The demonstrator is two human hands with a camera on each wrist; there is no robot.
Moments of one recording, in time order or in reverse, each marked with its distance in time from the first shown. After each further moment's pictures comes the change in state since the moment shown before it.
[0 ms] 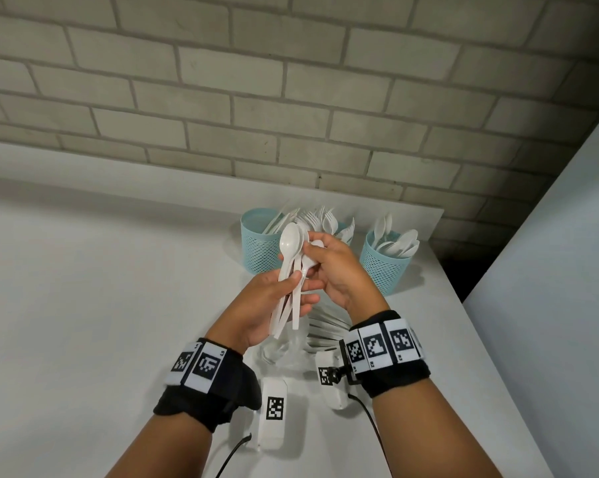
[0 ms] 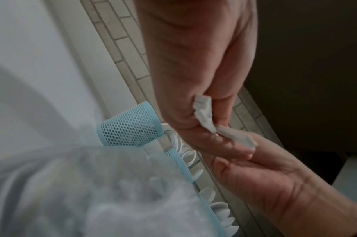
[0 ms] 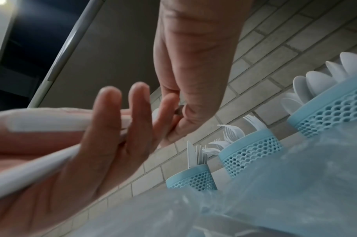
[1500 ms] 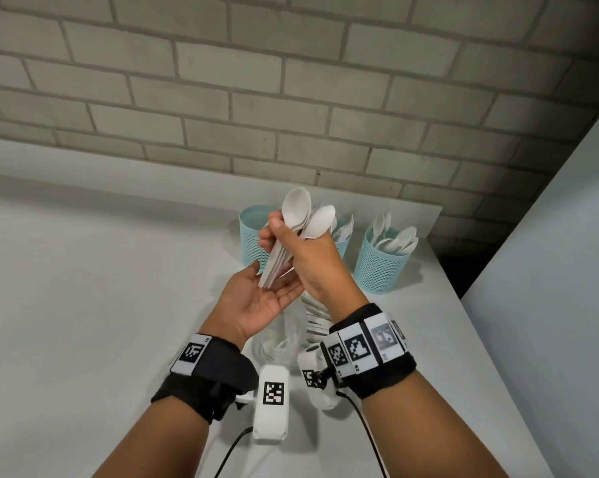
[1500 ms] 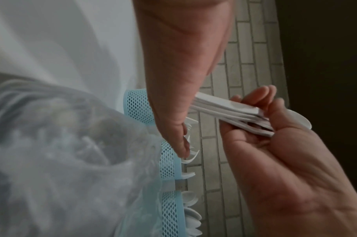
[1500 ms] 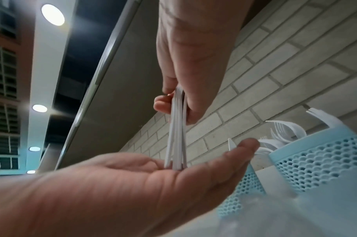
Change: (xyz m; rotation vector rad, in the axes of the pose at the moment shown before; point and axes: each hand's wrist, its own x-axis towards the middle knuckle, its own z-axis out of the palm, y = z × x) left_hand 0.017 -0.002 -0.015 -0.649 0.131 -0.166; right_hand -0.016 -0.011 0.037 0.089 -0.117 -0.295
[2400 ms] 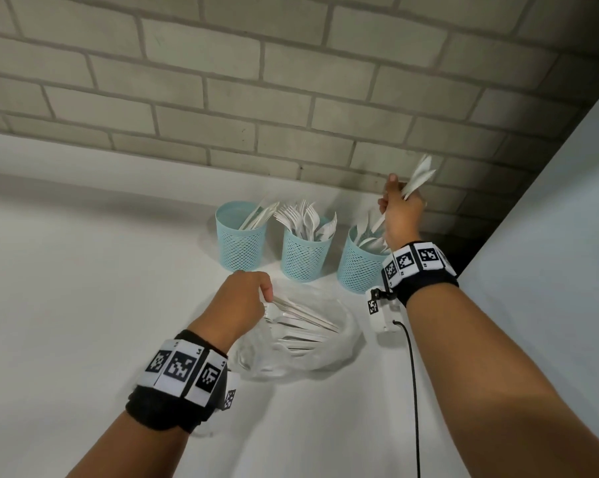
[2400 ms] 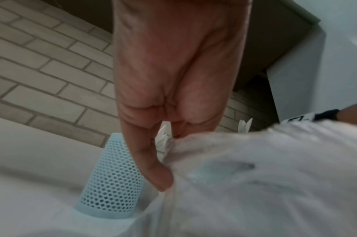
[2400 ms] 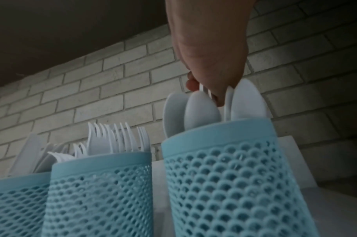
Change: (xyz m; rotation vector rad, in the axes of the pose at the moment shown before) left_hand 0.008 -0.004 0.005 1.927 0.257 0.369; right_hand 0.091 -0.019 -0.171 -0.160 0.778 -0.159
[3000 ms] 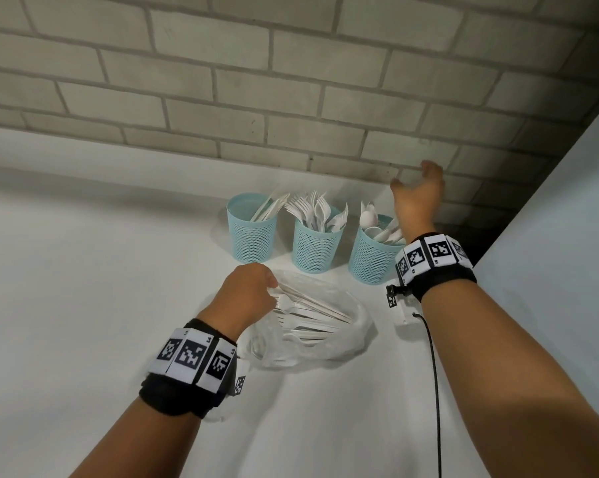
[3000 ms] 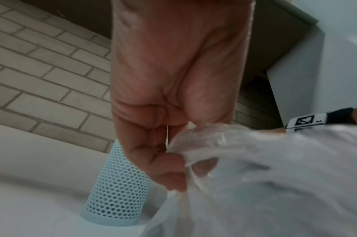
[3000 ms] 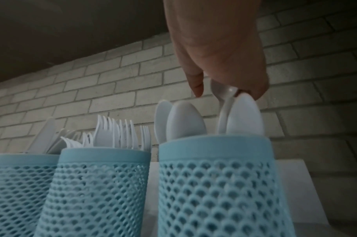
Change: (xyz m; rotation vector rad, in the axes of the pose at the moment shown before) left_hand -0.001 -0.004 -0.004 0.083 -0.019 -0.043; right_hand 0.002 -0.001 -0.005 -0.496 0.060 -0.205
